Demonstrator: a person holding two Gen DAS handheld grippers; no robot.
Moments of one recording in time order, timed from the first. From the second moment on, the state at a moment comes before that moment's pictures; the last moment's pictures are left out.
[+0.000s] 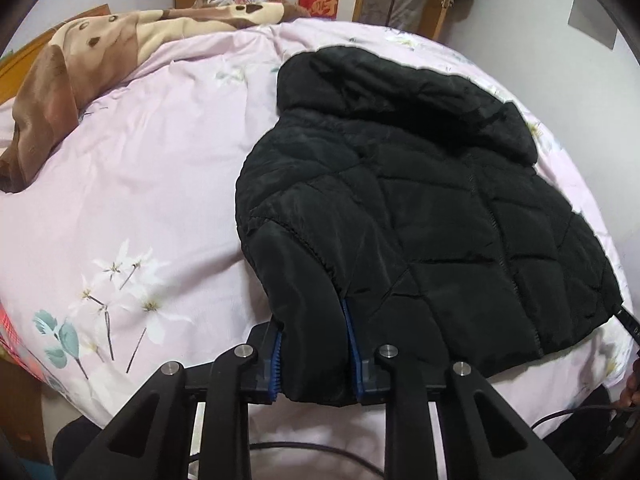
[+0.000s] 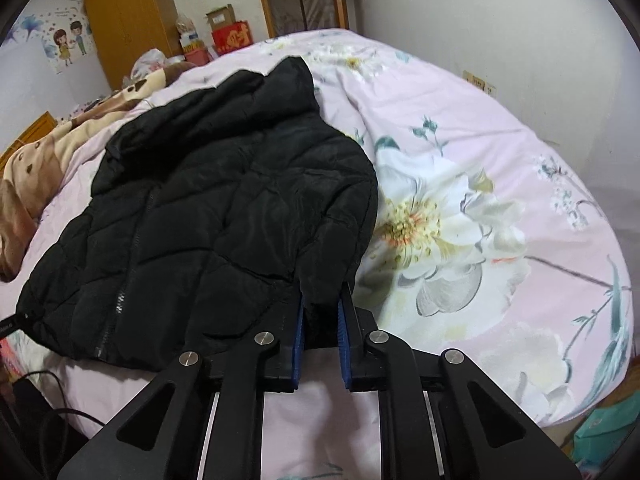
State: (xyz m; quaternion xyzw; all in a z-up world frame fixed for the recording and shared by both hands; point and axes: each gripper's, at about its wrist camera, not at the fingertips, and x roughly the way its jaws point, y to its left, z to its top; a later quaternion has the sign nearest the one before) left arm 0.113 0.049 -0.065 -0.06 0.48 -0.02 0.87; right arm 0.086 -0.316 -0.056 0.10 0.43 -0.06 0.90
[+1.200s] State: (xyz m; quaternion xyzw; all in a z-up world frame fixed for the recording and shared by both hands) left arm 0.054 0.073 0.014 -0.06 0.44 -0.06 0.90; right arm -0.015 -0.292 0.042 0.07 0.35 -0.02 0.93
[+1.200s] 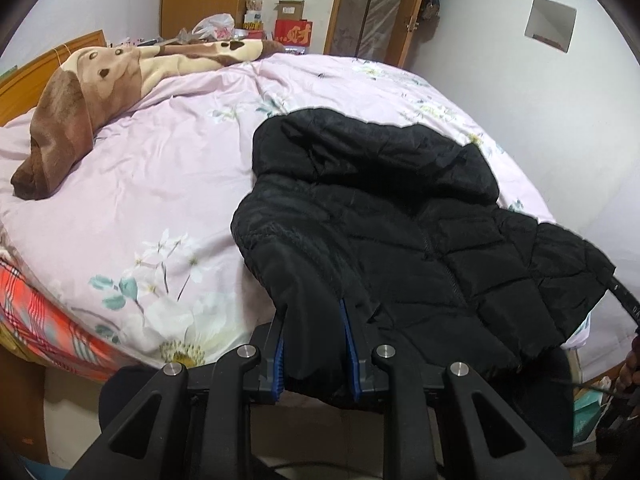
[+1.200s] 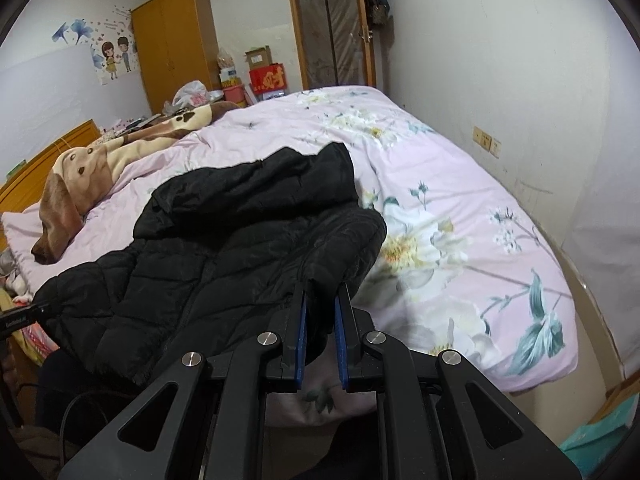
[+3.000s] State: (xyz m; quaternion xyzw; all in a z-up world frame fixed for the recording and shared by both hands) left arm 0.449 0.098 0.050 -0.09 0.45 0.04 0.89; right arm 0.401 -0.305 0.059 -0.04 0.46 -0.10 0.88
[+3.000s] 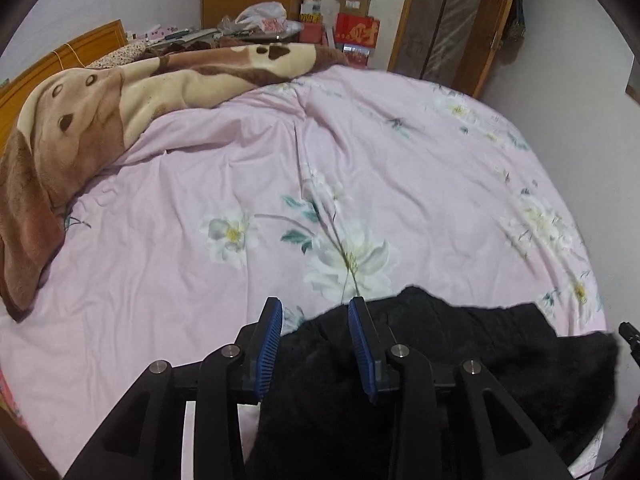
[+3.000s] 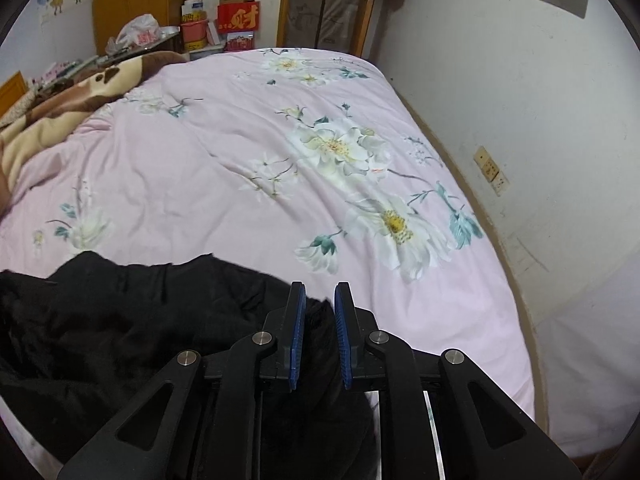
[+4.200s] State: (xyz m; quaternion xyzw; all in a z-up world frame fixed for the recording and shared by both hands) left arm 0.431 0.081 0.023 -0.01 0.41 -0.01 0.91; right arm 0.376 -0.334 0.053 0.00 0.37 0.03 0.93
